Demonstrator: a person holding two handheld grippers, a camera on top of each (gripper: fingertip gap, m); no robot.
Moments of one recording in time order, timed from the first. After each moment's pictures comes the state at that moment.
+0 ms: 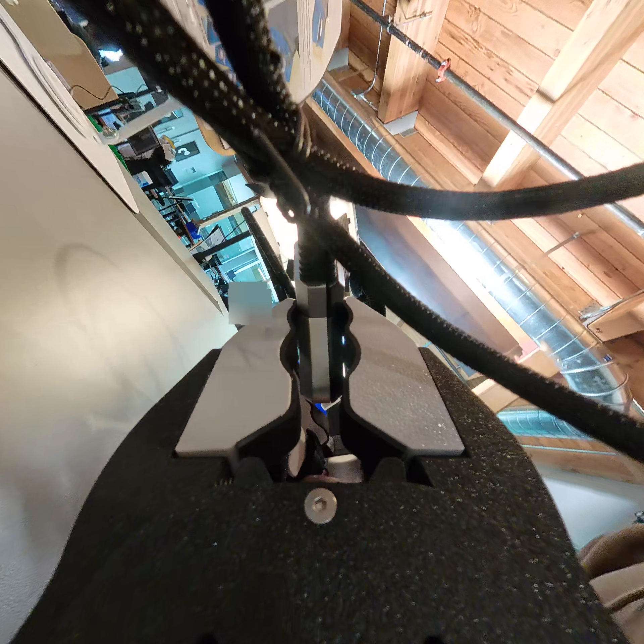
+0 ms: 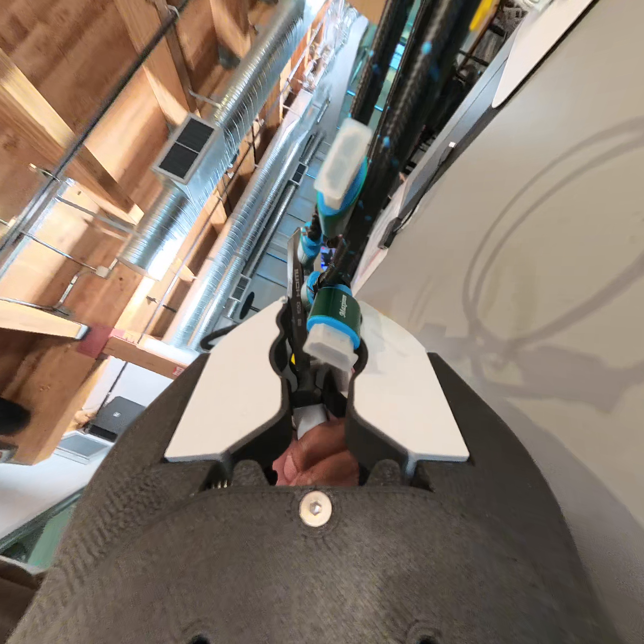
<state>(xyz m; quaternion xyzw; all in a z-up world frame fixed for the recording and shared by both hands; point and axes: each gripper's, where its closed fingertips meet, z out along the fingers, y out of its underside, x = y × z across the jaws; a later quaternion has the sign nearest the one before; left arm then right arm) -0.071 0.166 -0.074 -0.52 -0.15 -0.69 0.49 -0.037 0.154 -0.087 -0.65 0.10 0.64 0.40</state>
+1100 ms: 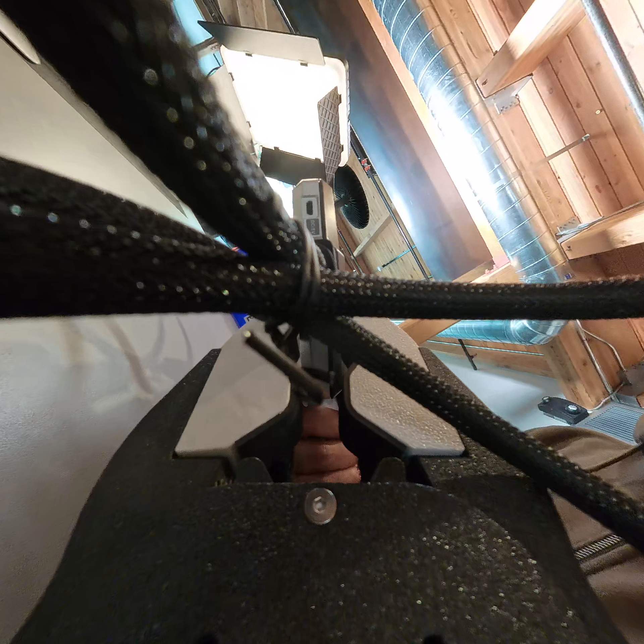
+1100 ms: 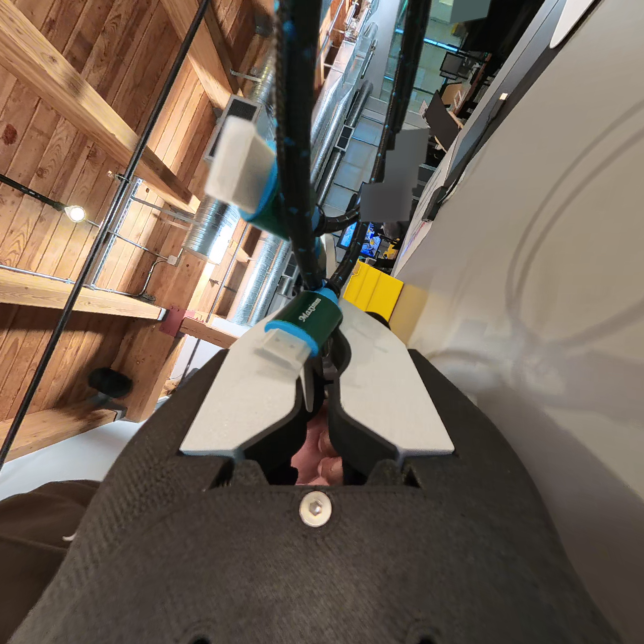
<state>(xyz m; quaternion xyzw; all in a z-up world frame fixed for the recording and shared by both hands) -0.039 0.147 -0.078 -0.57 -0.04 -0.73 0.36 -0.017 0.152 -0.077 -0.61 0.09 0.71 0.33</state>
